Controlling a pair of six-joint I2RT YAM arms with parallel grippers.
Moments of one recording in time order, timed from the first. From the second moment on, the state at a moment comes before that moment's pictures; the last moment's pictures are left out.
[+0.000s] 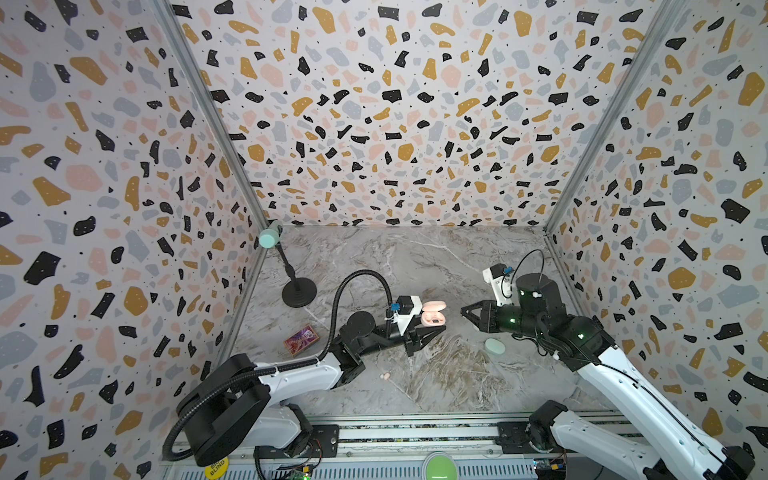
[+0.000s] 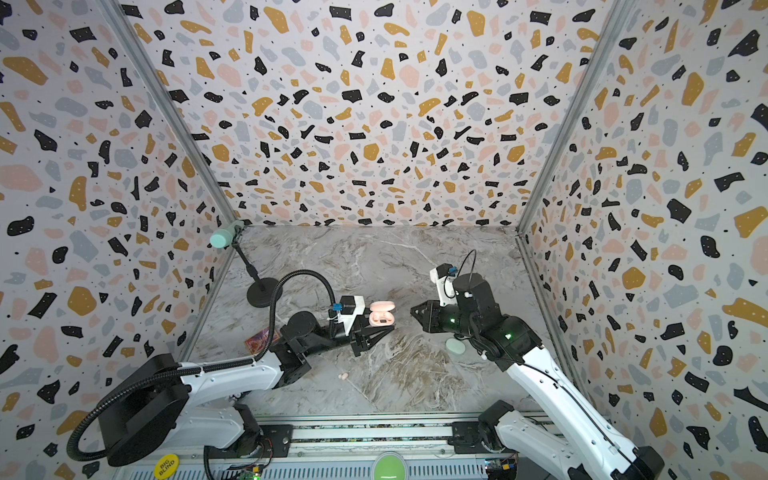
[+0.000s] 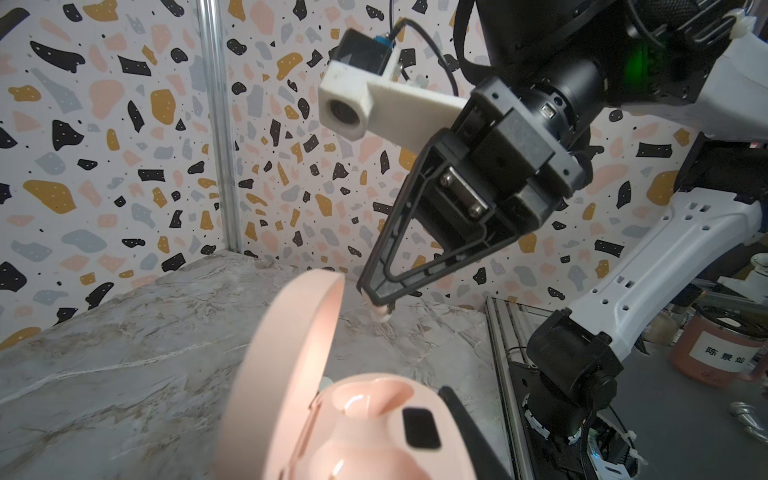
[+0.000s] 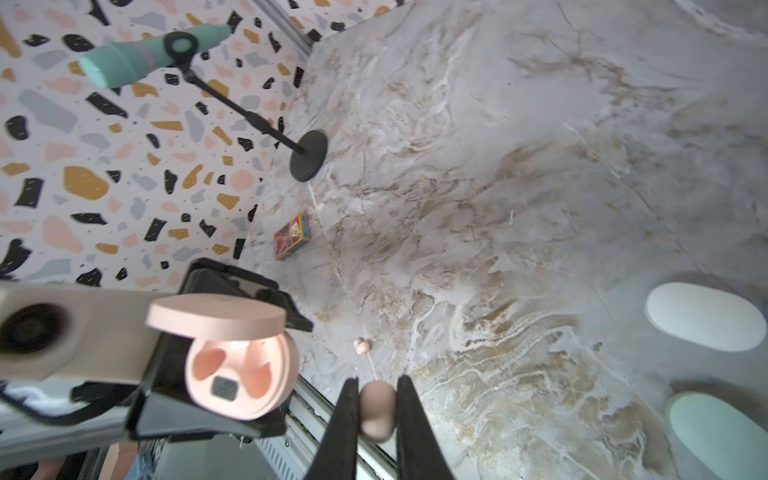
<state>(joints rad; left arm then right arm) -0.85 1.33 0.51 0.94 0.49 -0.15 0.57 0.90 1.01 -0.68 -0.37 0.53</state>
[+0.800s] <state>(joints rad) -0.84 1.37 0.56 0.95 0.61 -0.17 0.59 0.97 1.07 -0.65 -0.71 0.40</state>
